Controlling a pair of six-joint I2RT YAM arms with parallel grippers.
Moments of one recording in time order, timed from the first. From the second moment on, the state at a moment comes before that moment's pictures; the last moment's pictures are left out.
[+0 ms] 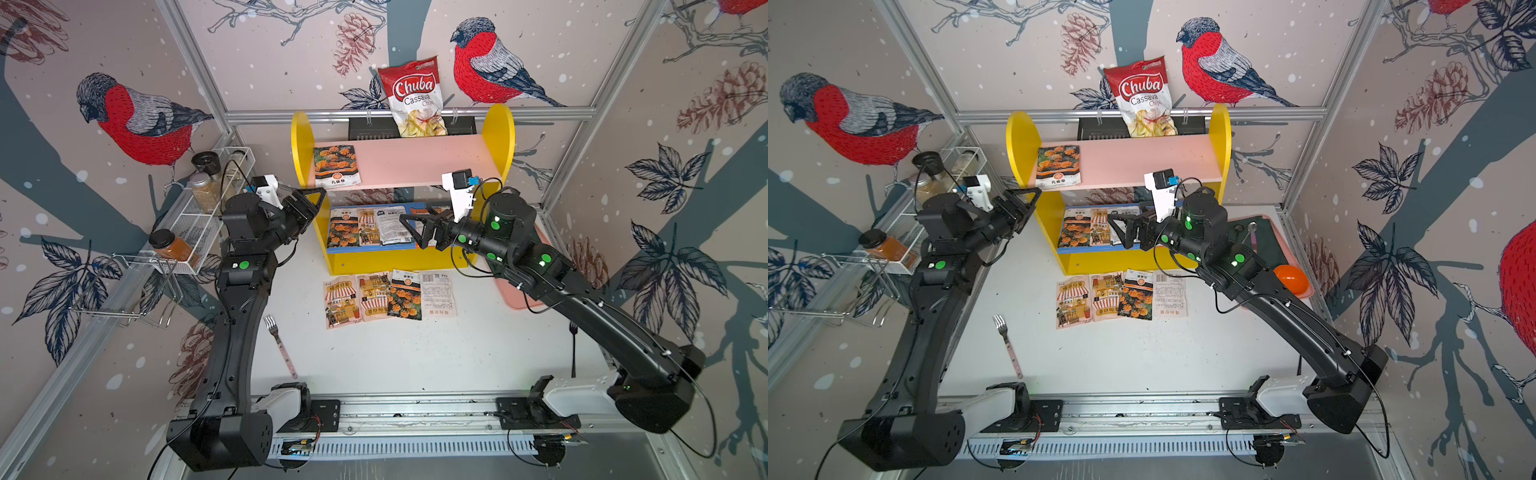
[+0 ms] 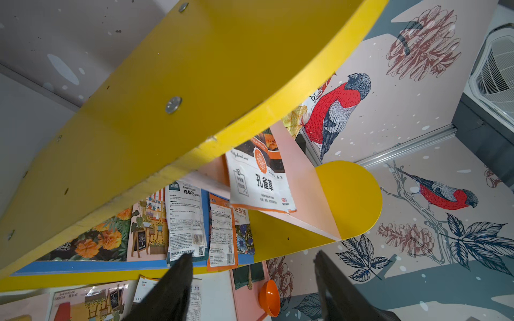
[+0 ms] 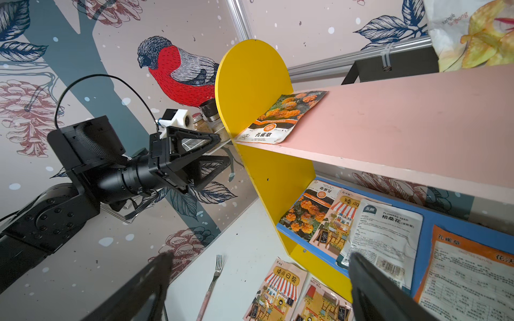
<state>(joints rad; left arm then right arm) 0.06 1.18 1.32 -0.30 0.58 -0.94 0.83 1.33 1.52 -0.25 -0.18 0.31</state>
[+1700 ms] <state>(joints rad) 0.07 1.32 1.40 -0.22 0.62 -1.01 0.83 1.30 1.50 -0.25 -0.18 0.31</state>
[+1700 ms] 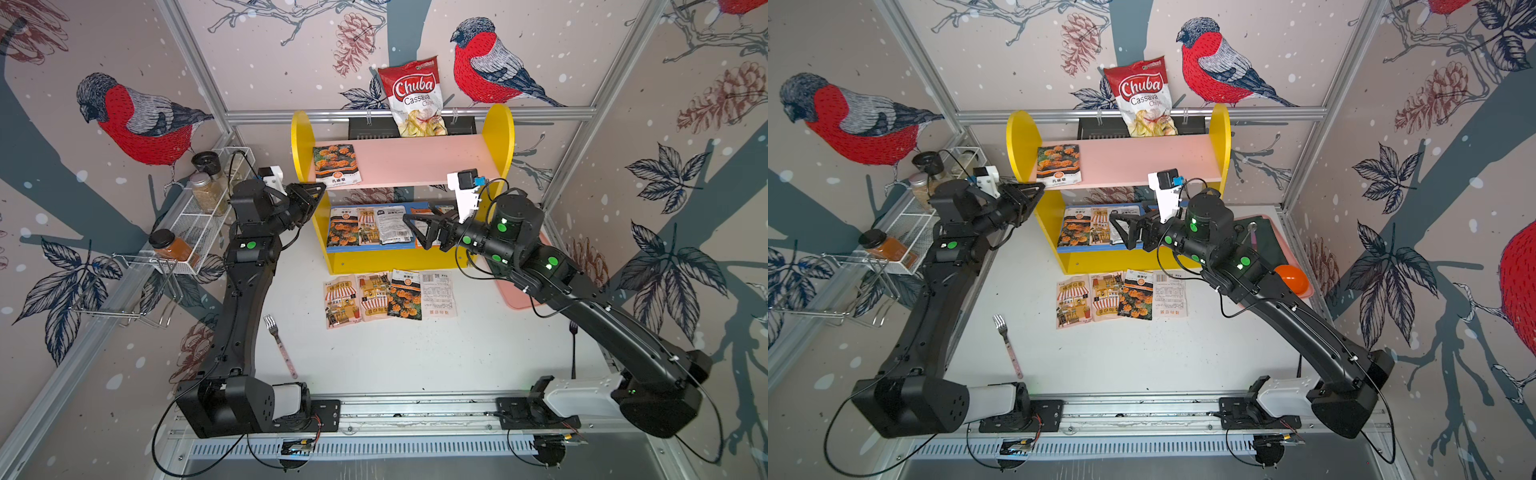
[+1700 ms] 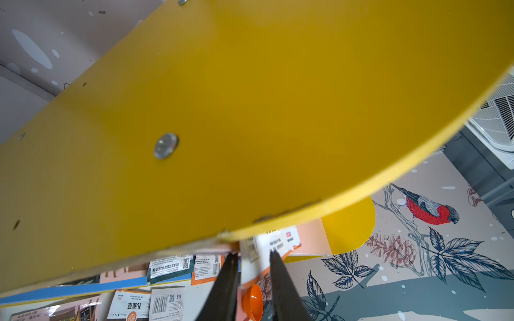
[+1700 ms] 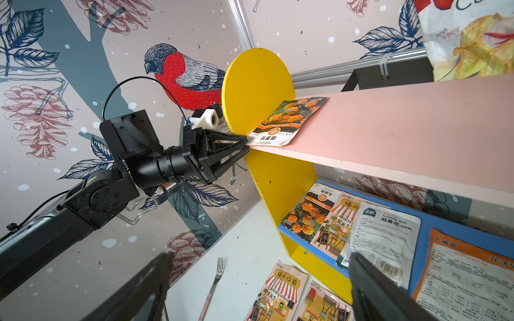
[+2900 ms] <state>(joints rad) 0.07 1.30 1.38 -0.18 0.60 -1.02 0.83 1.28 1.45 -0.24 -0.17 0.31</state>
